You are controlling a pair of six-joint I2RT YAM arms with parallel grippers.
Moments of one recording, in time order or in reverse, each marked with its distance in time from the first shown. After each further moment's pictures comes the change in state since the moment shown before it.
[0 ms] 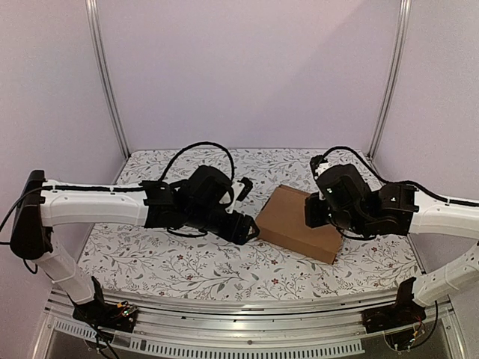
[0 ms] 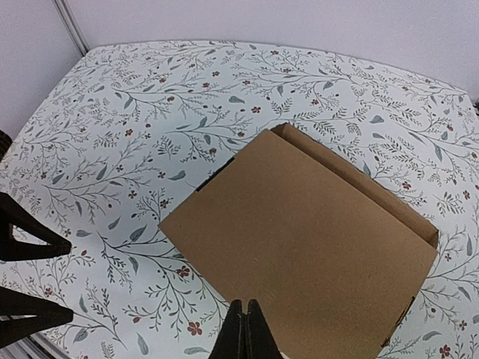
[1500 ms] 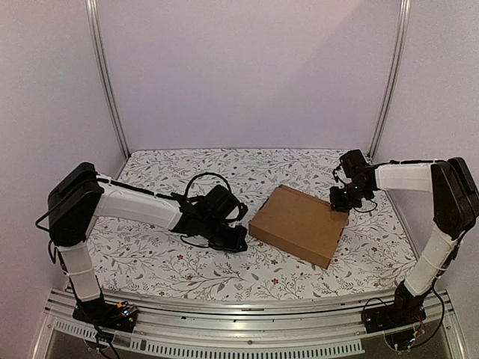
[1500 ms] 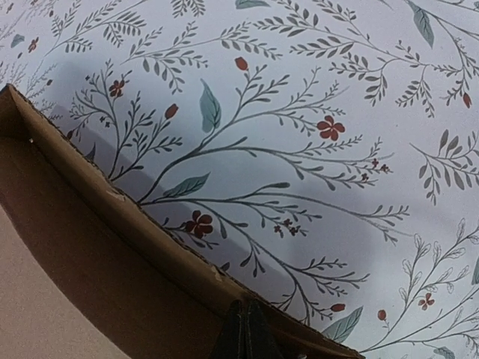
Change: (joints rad) left arm 0.096 0.278 -0.031 0.112 0.183 -0.194; right arm -0.770 0.513 0.067 0.061 -0.582 -0.290
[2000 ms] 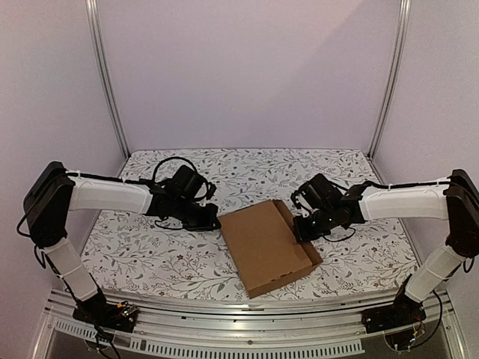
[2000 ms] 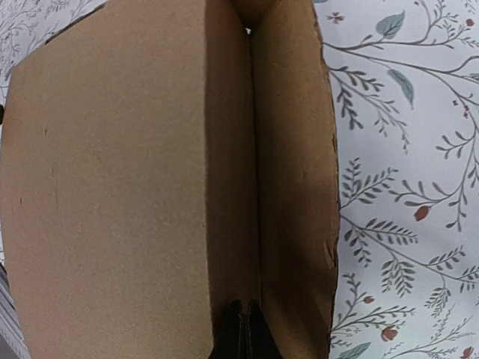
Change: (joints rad) left arm 0.217 -0.157 -0.106 -0.026 0.007 0.038; right arm 0.468 -0.145 -0.130 0.013 0.013 0.220
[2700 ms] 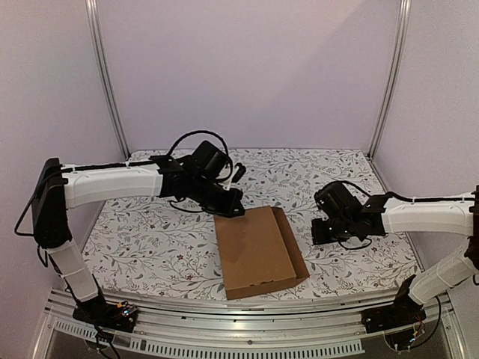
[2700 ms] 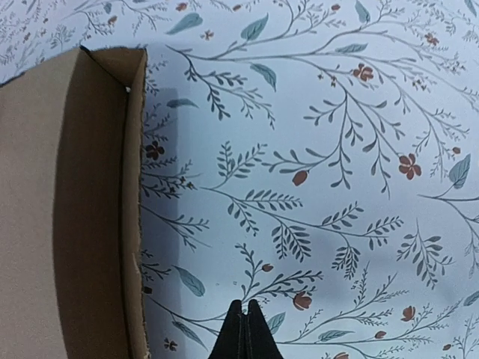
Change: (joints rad) left arm -0.117 0.018 0.341 -0.260 -0.012 0.141; right arm 0.027 -0.217 -0.149 -0.004 0.240 0.092
